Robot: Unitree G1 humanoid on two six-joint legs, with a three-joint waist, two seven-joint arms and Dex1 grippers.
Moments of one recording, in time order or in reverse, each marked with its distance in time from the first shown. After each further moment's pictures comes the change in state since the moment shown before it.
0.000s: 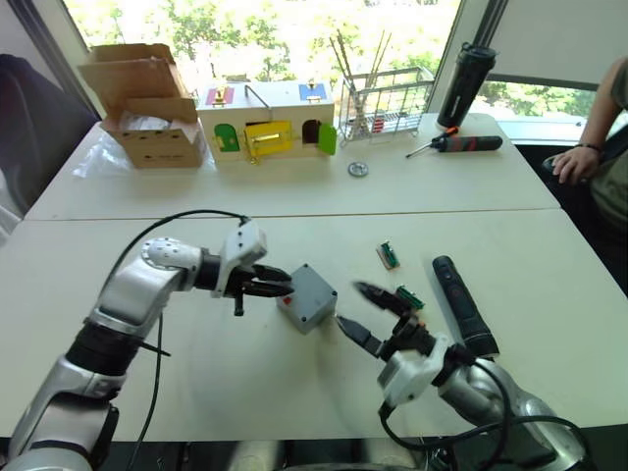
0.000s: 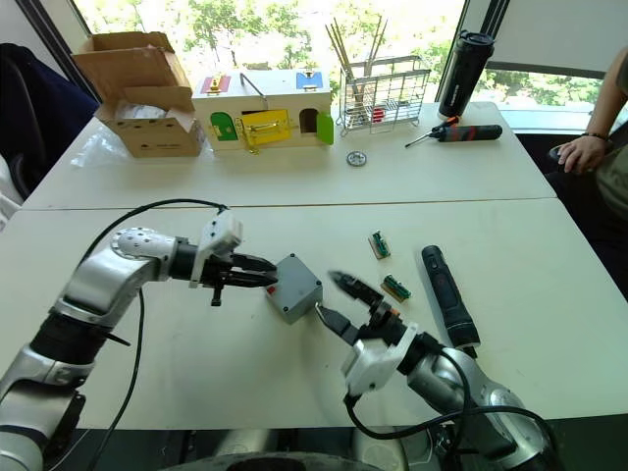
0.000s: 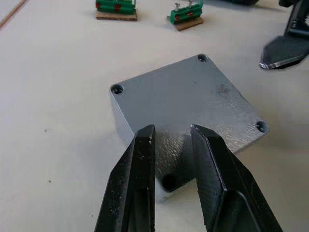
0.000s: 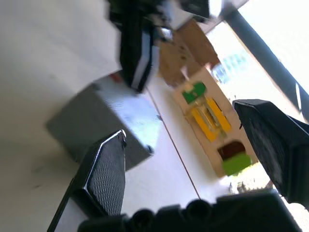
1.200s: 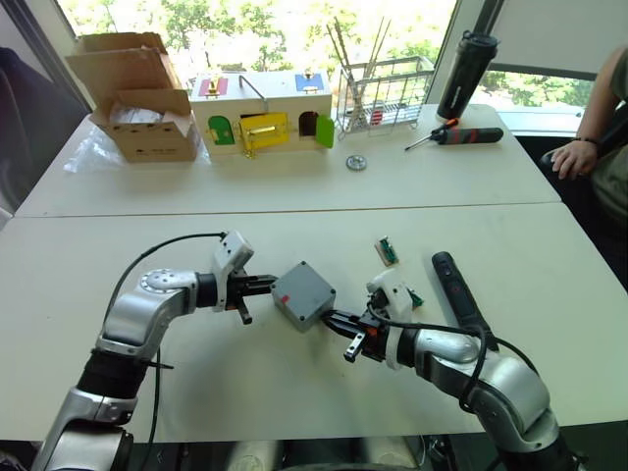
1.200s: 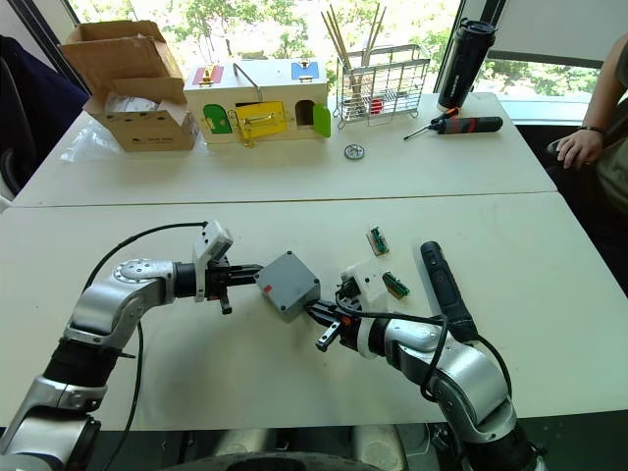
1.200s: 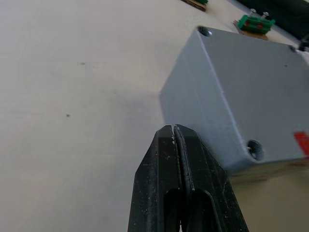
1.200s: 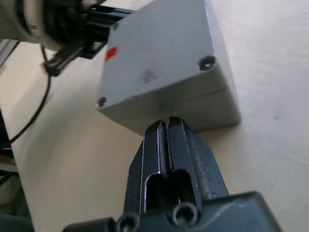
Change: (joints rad) left arm 0.164 -0.145 0.050 0.010 0.036 -0.034 0.228; right arm -0.246 0.135 0.016 -0.156 0.953 1.293 0.252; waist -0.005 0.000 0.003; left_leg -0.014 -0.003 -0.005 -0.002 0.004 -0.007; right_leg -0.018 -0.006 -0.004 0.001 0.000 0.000
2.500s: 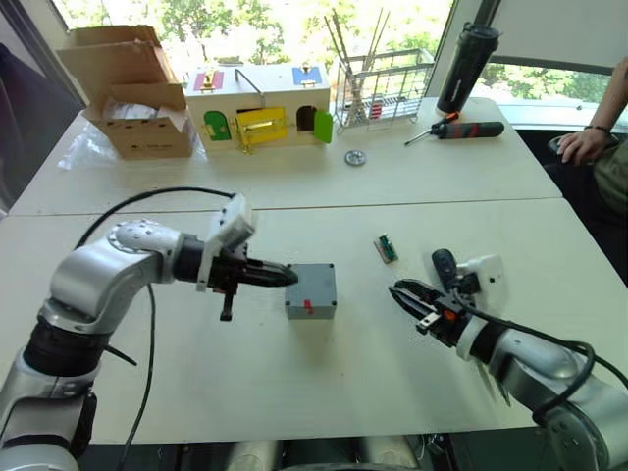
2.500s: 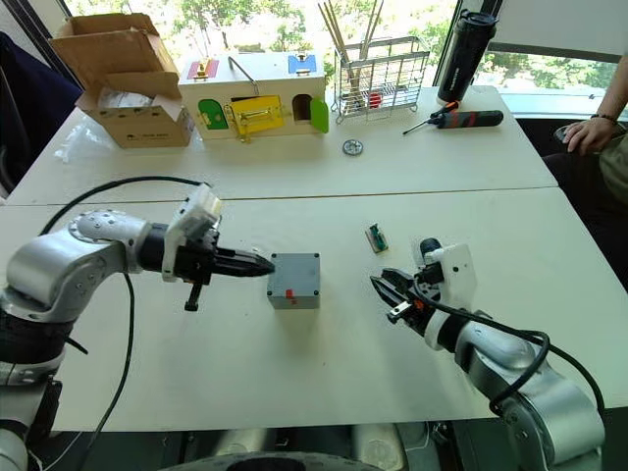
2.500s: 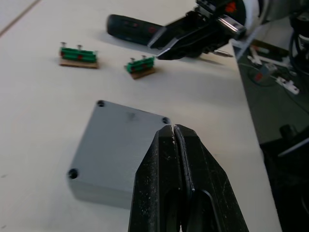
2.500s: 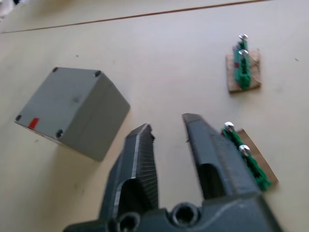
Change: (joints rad) left arm -0.212 0.200 -0.037 -0.250 -0.227 0.146 -0.233; right arm 0.198 -0.068 -0.447 -0.228 0.059 0.048 -0.058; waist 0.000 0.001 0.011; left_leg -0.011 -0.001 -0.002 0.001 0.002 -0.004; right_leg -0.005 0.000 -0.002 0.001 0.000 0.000
